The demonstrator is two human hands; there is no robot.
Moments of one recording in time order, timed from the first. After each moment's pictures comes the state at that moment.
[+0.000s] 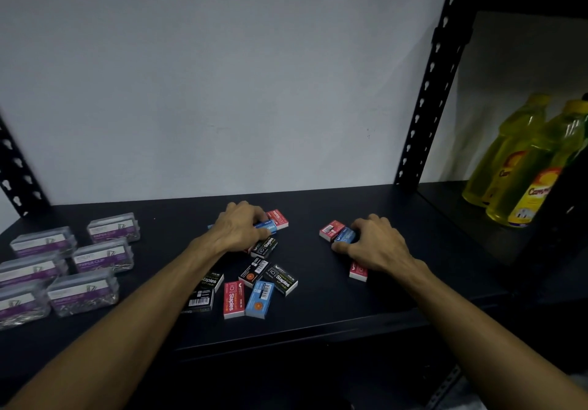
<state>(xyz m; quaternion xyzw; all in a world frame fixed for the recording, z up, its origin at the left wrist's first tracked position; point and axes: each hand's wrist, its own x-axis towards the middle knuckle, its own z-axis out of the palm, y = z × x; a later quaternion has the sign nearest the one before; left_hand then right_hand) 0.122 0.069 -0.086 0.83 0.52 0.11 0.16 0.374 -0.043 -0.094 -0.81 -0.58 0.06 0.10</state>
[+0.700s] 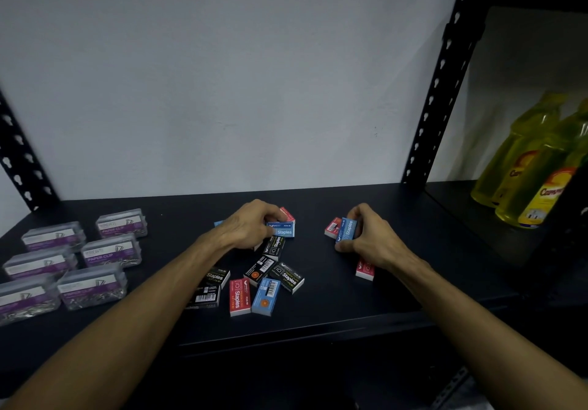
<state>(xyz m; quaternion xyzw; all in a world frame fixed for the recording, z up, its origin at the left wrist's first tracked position) 0.125 0.062 -0.080 0.86 0.43 0.13 0.24 0.364 -0.044 -0.086 -0.73 -0.56 0.25 0.29</state>
